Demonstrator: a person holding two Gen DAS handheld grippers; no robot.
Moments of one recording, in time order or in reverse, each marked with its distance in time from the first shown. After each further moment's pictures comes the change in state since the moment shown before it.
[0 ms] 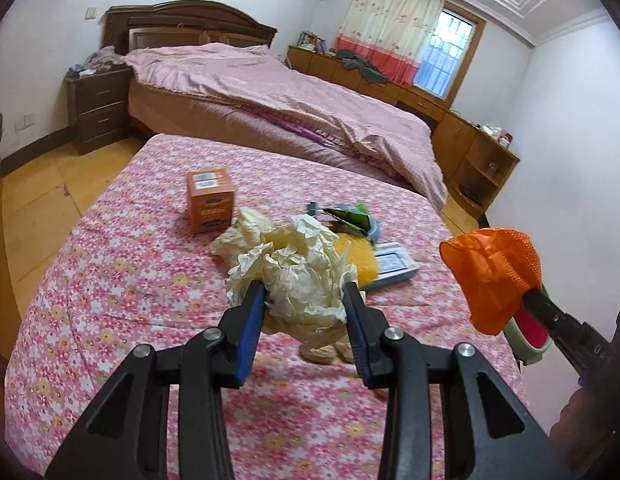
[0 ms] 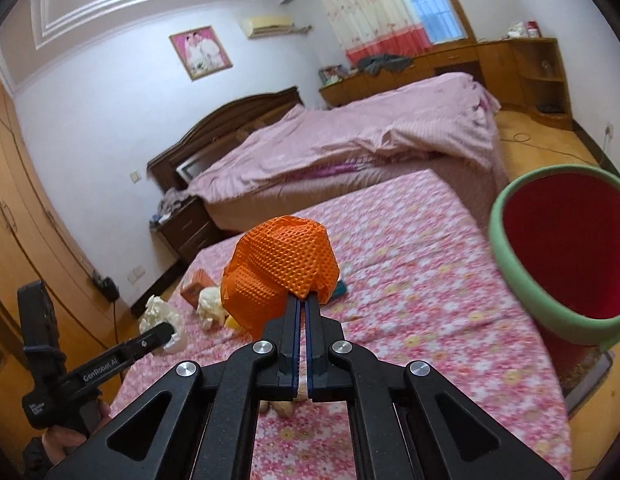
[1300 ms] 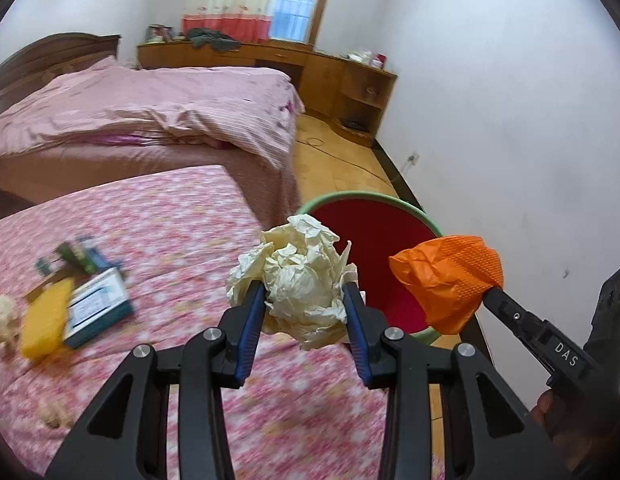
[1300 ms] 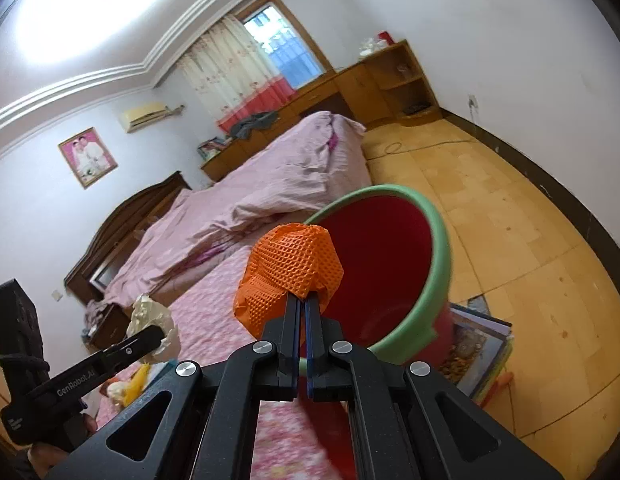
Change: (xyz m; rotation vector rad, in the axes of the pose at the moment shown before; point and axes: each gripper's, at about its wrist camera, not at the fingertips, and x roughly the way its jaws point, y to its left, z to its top) left arm 0.072 -0.259 -0.014 0.380 0.140 -0.319; right arm -0.109 -0.172 0.000 0.327 -0.213 -0.323
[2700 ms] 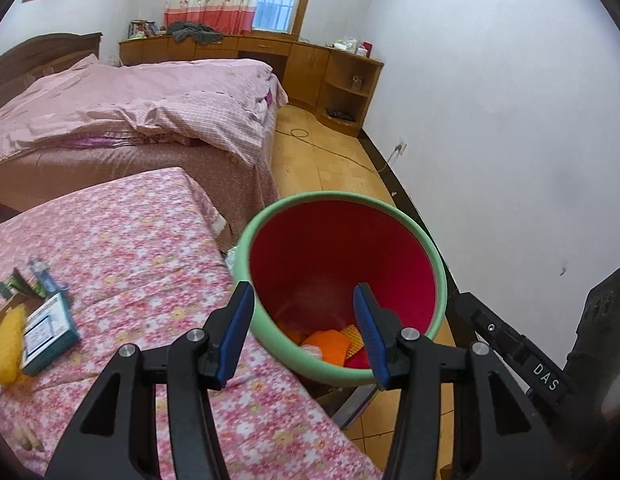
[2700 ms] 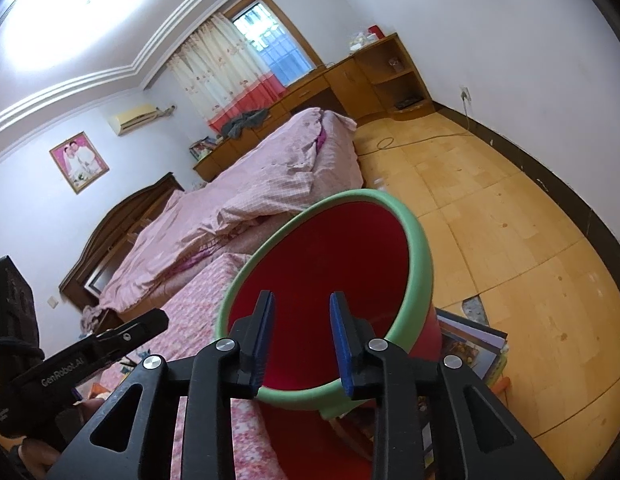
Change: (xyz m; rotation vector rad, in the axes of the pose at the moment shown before) left arm 0.040 -0.028 0.021 0.016 0.028 -0.031; right arm 0.017 -0.019 0.014 0.013 0.021 0.015
